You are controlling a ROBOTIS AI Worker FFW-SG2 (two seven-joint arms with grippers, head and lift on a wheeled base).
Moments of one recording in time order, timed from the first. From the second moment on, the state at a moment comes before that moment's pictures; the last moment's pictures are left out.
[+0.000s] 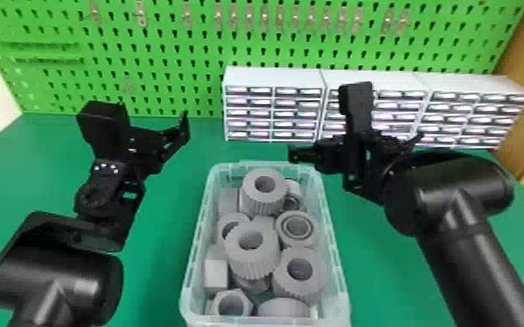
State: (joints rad) left arm -0.09 0.17 -0.14 -1.81 0.04 0.11 0.05; right arm -0.43 -0.13 0.24 -1.66 -0.24 0.87 0.11
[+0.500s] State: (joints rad) left arm -0.09 0.17 -0.13 -1.81 0.04 0.12 0.05; right arm -0.54 -0.11 0.29 -1.55 -0.24 1.12 0.12
